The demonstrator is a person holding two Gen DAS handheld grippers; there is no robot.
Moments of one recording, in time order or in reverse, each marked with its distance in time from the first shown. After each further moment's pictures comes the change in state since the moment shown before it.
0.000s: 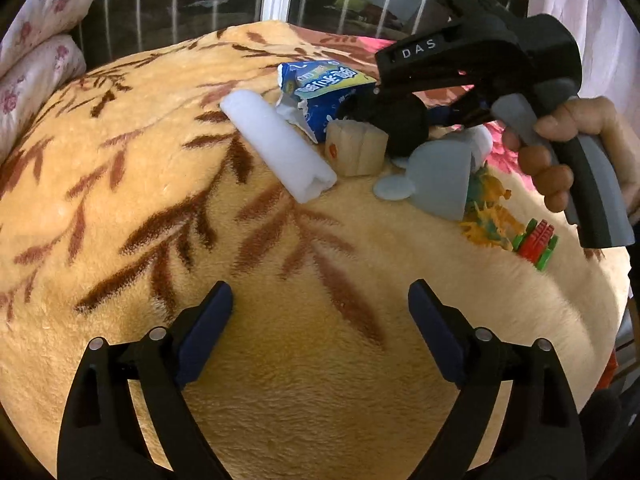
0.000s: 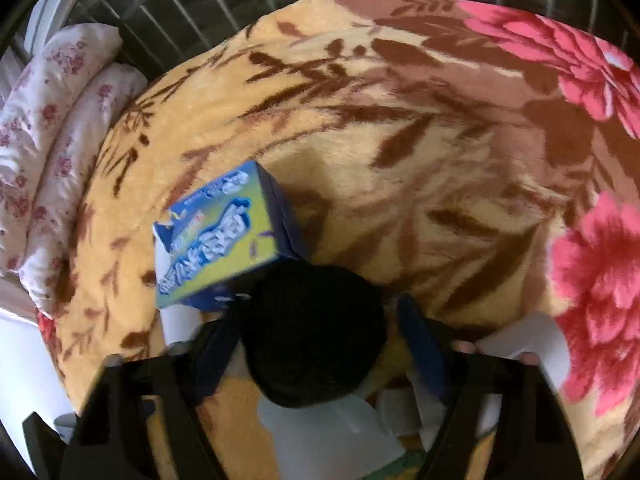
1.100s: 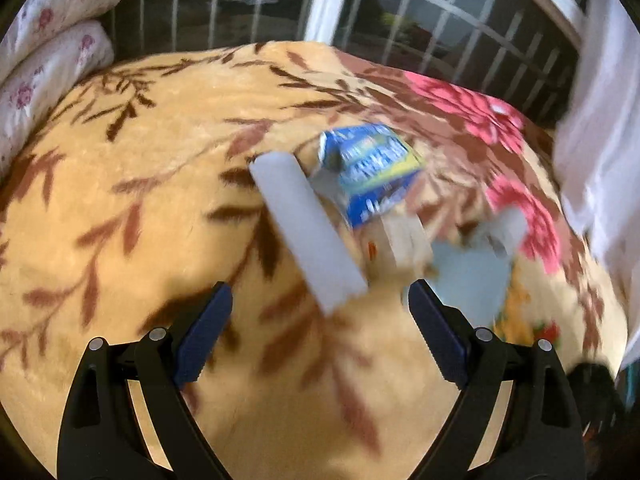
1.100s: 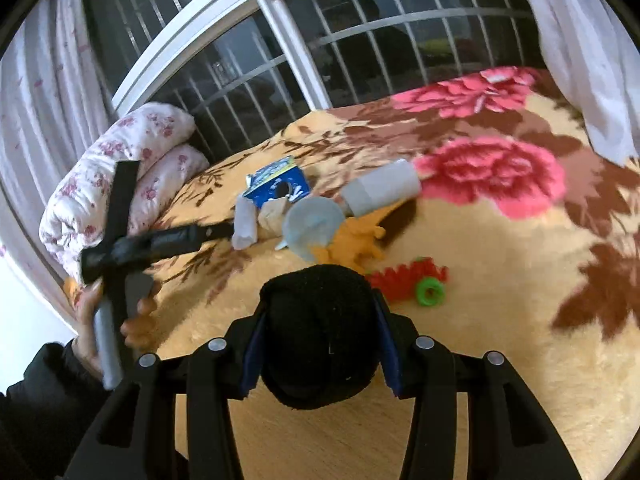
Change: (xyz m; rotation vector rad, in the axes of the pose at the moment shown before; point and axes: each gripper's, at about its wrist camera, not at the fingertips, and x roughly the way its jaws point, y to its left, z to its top) left arm 0.019 0.025 0.072 -0.187 -0.022 0.055; right arm -0.127 -0.052 -0.244 0.005 -0.520 0.076
